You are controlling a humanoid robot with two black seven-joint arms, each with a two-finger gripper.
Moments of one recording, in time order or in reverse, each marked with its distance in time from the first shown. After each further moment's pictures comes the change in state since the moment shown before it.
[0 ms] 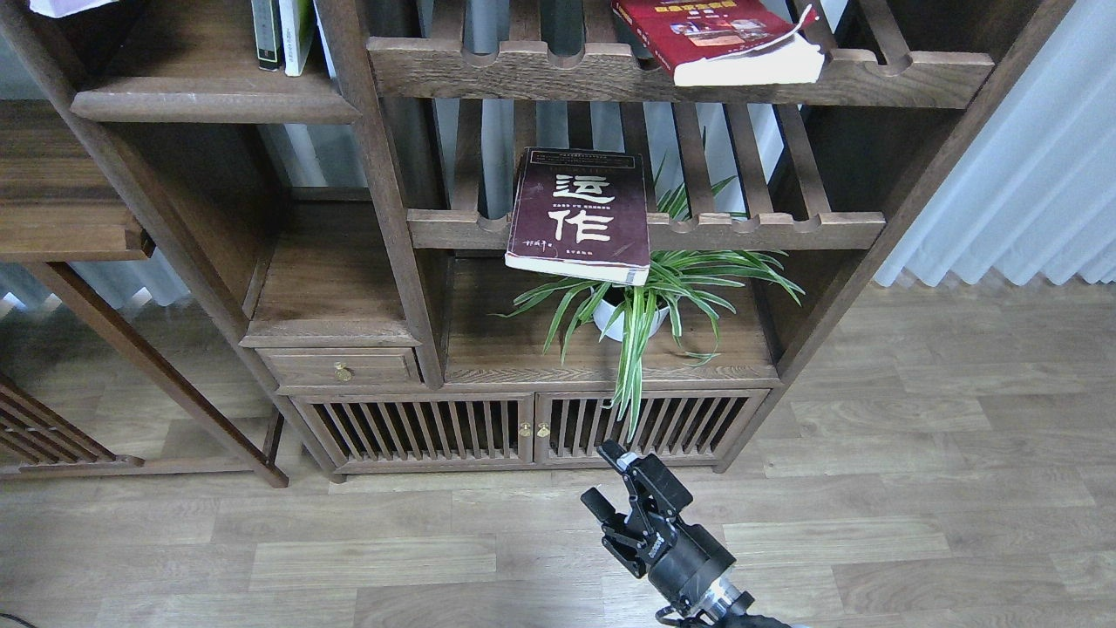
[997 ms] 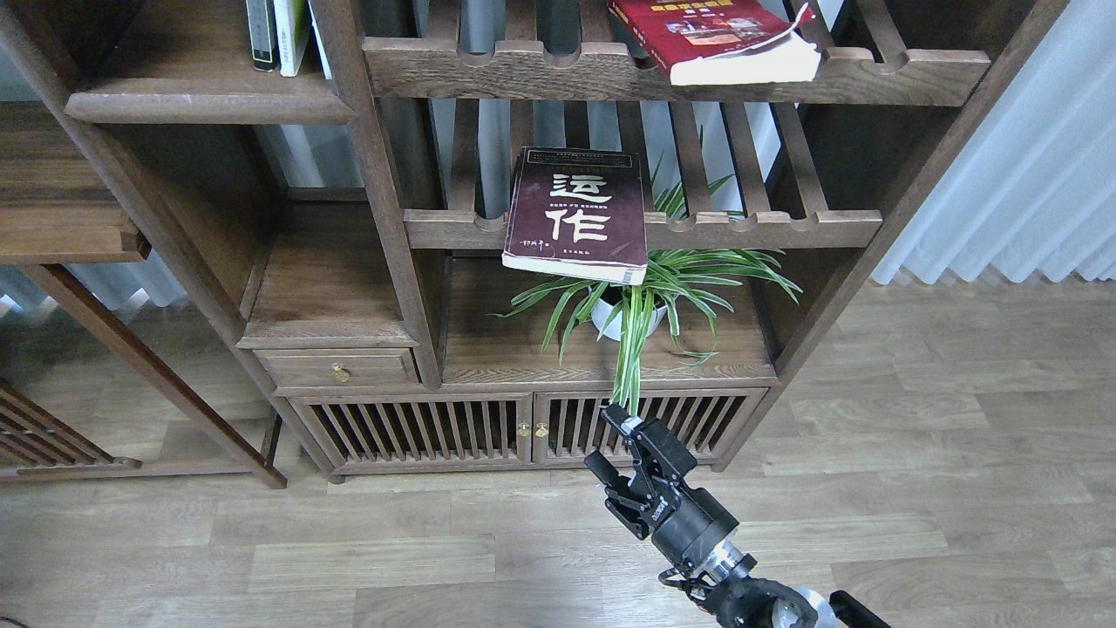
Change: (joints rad) left arm 0.007 0.118 -0.003 0.009 -0.269 0.000 0.000; right arm 0.065 -0.011 0.003 0.001 0.020 0.000 0.000
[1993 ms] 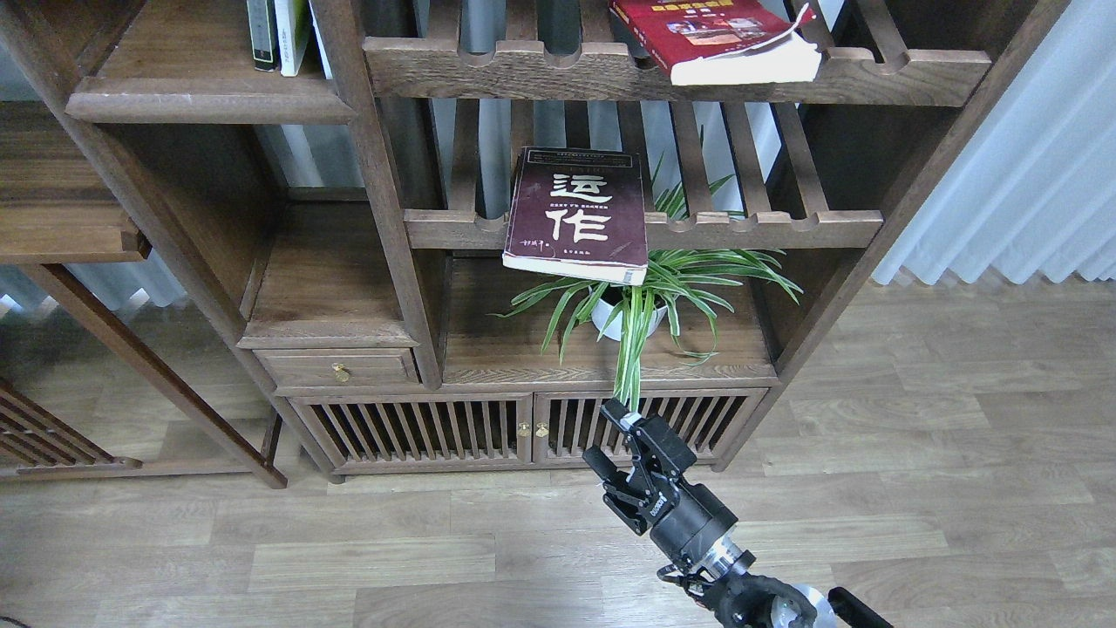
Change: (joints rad) left arm 0.003 -0.065 0.350 0.047 0.458 0.229 -0.707; right arm -0.003 -0.002 0.006 0.013 0.000 0.000 0.003
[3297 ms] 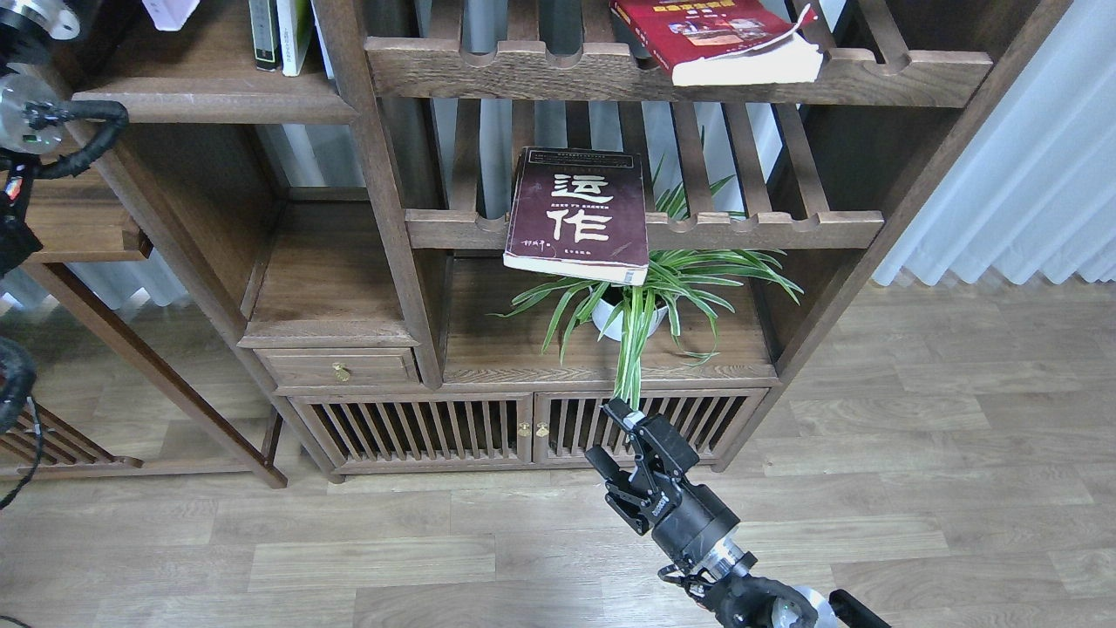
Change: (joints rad) left arm -0.212 -0.416 0.201 0.619 -0.014 0.031 -0.179; right arm -0.011 -0.001 0.001 0.006 0.000 0.000 0.011
